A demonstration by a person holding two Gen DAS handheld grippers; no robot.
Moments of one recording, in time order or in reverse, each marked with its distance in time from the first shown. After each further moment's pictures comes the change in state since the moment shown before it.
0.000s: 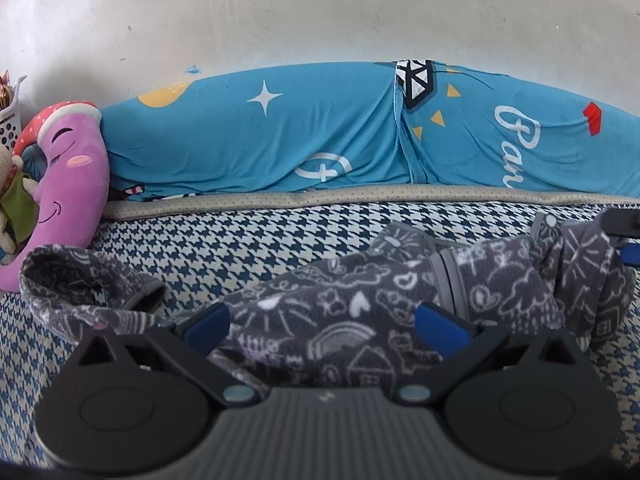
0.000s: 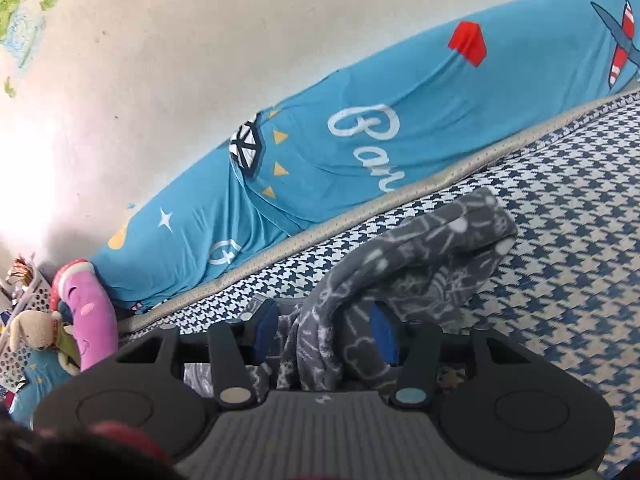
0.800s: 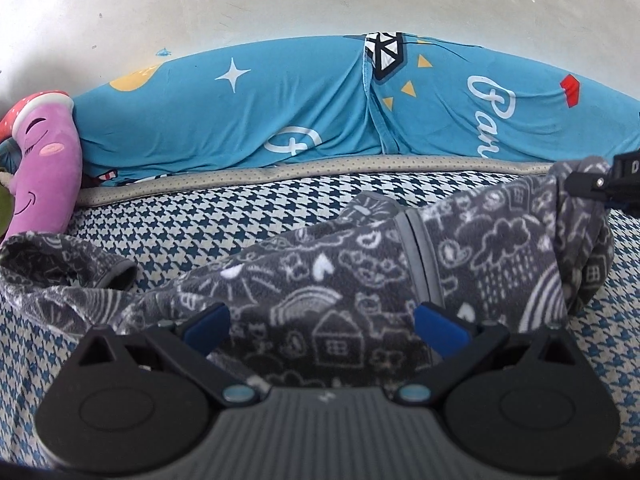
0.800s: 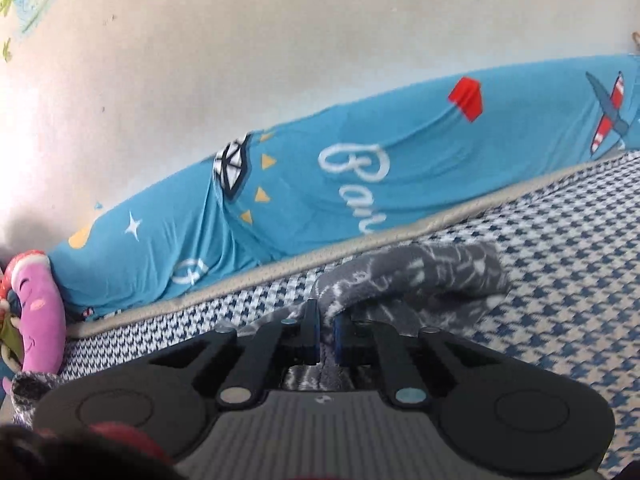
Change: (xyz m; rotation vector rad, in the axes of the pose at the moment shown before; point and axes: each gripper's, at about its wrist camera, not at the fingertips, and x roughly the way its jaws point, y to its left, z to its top) left arm 0.004 -0.014 -0.010 0.037 0.056 -0.059; right arm -0.003 0.019 -0.006 -0.118 -0.161 -0.147
